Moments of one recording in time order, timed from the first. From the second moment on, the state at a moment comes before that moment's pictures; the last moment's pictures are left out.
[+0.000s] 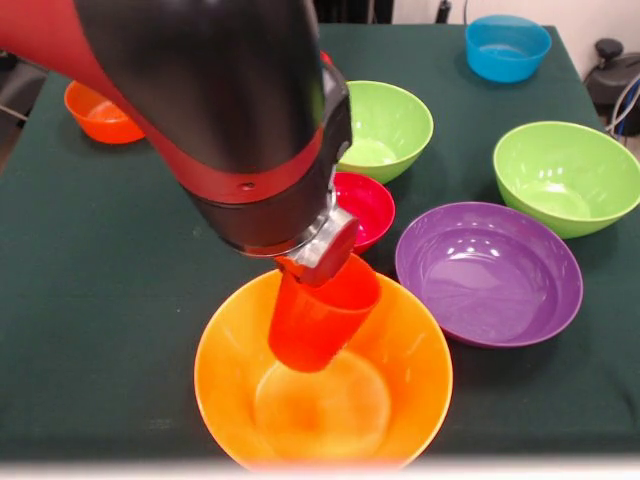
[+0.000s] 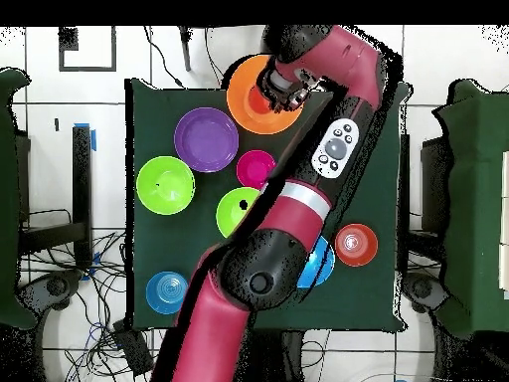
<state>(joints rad) -0.27 0.33 -1.29 0.27 1.36 1.47 1.86</state>
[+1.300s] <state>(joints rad) -0.33 0.31 -1.19 0.22 1.28 1.62 1.86</state>
